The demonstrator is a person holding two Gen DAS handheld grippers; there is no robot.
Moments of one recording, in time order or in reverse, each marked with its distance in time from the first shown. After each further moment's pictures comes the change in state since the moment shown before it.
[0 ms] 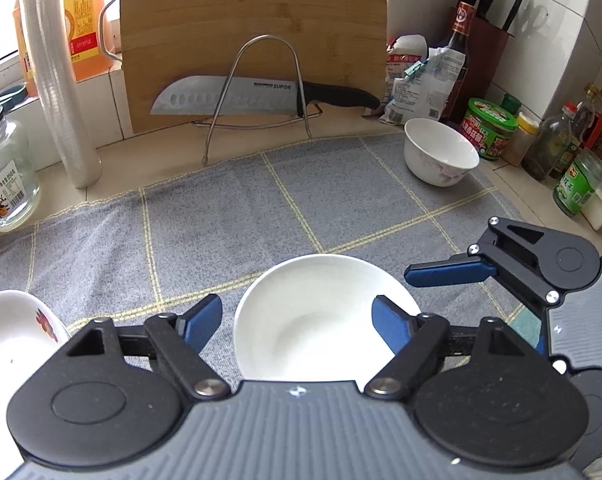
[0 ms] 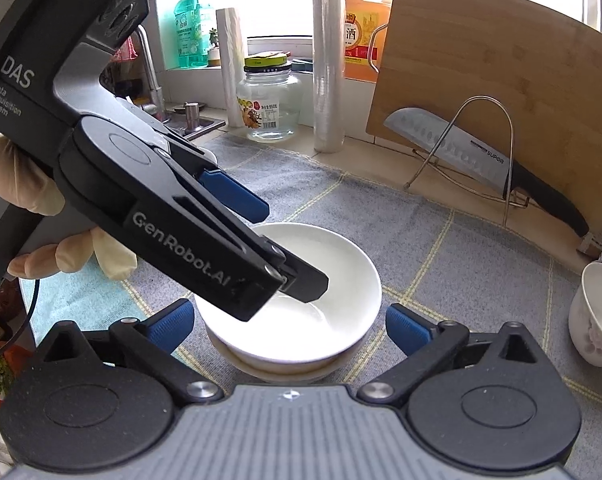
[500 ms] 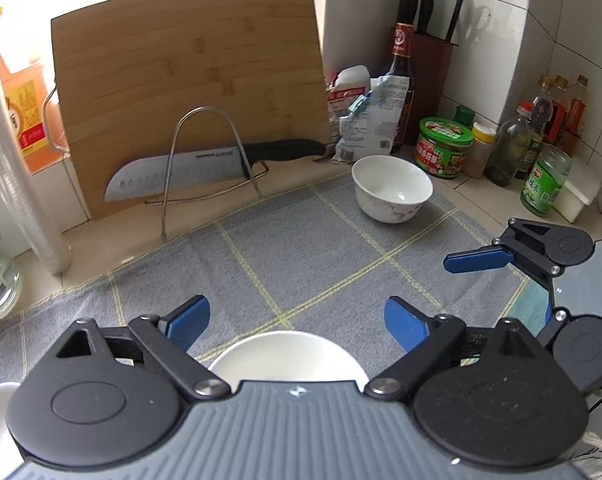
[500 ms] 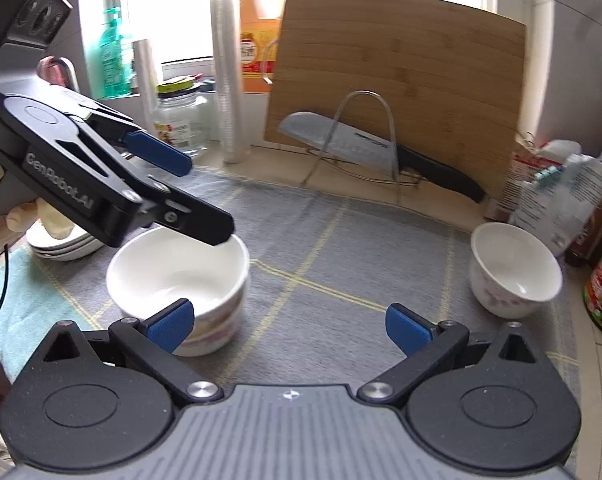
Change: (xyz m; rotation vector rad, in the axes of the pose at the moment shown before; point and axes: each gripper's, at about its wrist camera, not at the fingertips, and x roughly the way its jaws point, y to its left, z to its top) left arm -0.009 -0.040 0.036 0.161 -0.096 -0.051; right arm -0.051 -0.049 -0.025 0.143 -0.047 -0.203
